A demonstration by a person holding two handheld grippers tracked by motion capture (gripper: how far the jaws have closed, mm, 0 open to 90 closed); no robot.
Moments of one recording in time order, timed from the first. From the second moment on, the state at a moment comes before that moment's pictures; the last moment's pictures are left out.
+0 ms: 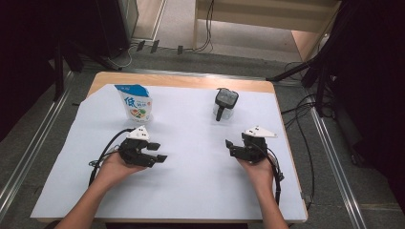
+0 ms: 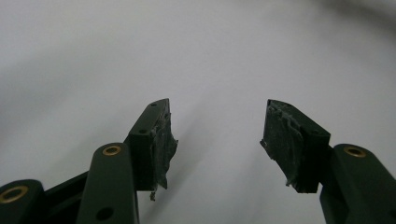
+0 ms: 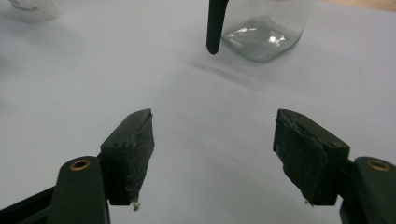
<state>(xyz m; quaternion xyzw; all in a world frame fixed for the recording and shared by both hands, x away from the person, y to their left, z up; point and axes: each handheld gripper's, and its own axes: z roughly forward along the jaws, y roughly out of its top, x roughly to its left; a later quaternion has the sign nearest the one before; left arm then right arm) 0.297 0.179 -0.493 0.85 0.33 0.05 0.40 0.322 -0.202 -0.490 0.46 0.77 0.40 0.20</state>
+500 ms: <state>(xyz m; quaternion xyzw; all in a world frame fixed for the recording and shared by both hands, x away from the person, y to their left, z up) 0.297 0.190 -0.489 0.85 0.34 0.06 0.40 0.320 -0.204 -0.485 0.45 0.75 0.43 0.21</state>
